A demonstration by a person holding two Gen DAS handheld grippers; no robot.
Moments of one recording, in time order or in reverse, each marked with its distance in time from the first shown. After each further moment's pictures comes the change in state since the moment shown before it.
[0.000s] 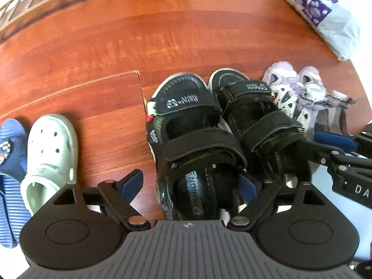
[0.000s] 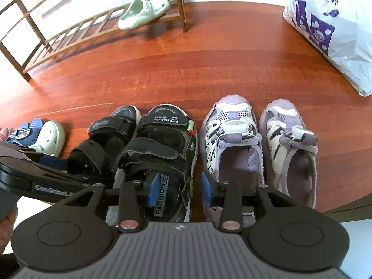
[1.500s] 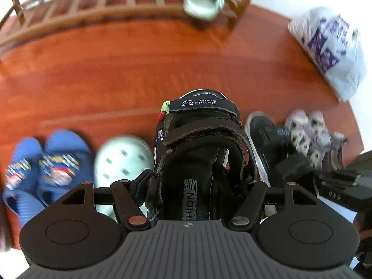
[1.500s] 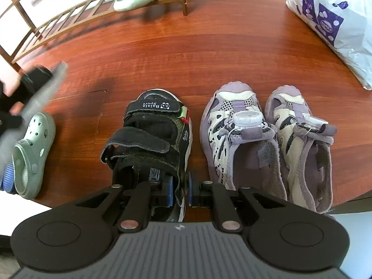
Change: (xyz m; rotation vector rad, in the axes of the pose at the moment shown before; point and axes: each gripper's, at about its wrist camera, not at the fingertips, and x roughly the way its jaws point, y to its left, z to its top) left arm -0.040 0.090 0.010 -0.109 -0.063 -0.053; right arm 0.036 0.007 -0.001 0.003 0.080 -0.028
